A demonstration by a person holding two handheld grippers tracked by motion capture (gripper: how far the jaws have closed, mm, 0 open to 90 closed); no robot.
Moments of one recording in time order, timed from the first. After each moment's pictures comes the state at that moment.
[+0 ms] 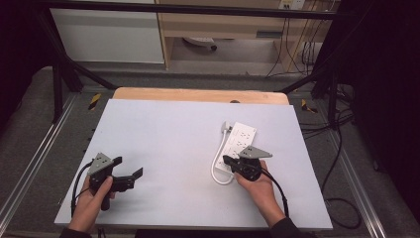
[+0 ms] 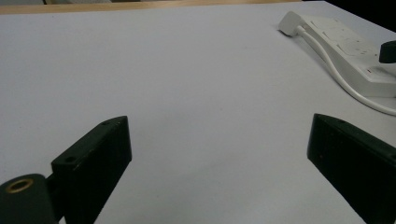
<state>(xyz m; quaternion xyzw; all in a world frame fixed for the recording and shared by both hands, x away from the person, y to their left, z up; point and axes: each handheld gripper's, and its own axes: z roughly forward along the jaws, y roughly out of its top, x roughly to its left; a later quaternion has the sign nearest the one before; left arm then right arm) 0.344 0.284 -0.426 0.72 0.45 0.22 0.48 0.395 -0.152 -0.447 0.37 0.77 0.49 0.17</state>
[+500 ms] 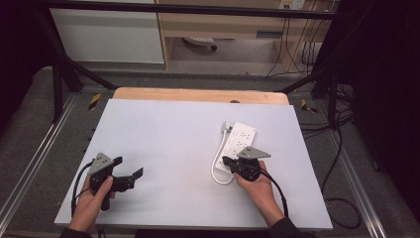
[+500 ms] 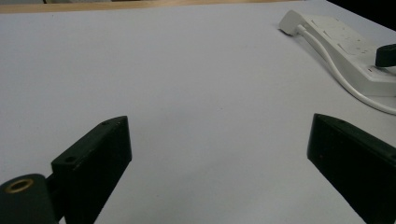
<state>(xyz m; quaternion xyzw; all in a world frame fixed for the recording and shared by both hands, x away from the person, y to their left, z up) 0.345 0.283 -0.426 0.72 0.45 0.21 0.48 0.396 -0.150 -0.452 0.38 0.77 0.49 0.17</state>
